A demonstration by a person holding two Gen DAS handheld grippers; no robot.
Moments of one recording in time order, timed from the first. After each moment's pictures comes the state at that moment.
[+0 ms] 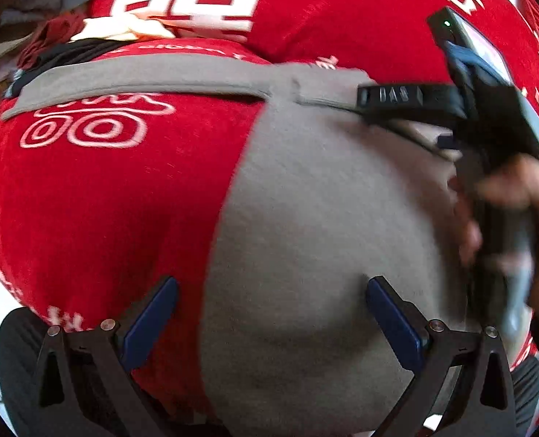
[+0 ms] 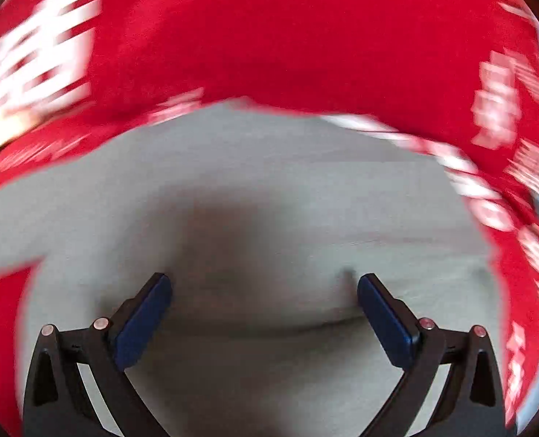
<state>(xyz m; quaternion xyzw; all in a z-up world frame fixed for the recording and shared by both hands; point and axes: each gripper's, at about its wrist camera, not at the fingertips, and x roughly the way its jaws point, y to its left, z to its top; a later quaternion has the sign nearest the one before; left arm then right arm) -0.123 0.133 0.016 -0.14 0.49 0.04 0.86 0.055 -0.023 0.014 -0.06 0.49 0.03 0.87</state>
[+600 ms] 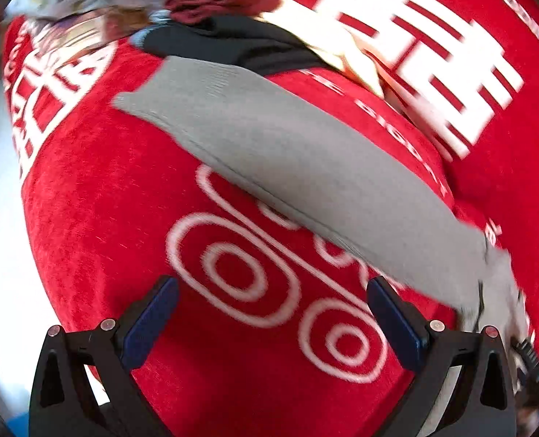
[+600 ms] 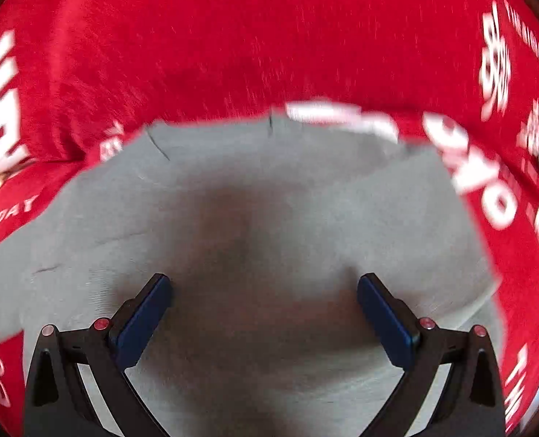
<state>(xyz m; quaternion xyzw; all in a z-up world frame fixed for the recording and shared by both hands) -0.054 0.355 0.023 -0.30 0.46 0.27 0.79 0.129 -0.098 -0.004 0.03 0.54 -0.05 0.84</state>
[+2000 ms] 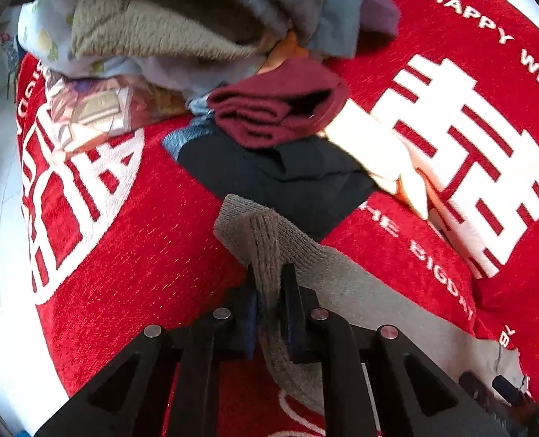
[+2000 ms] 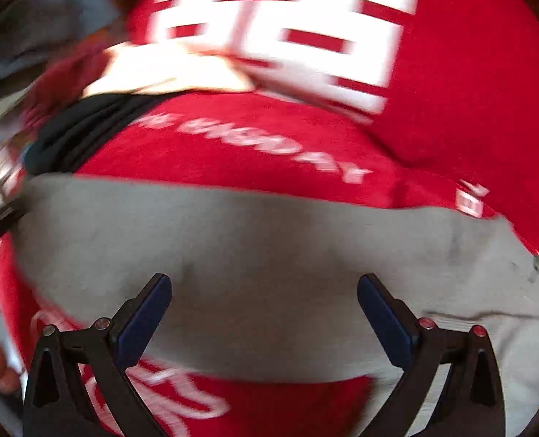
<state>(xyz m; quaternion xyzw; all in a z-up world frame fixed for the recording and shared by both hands) -0.022 0.464 0.051 -0.28 0.36 0.32 0.83 0.120 0.195 0.010 -0.12 0.50 0.22 0.83</state>
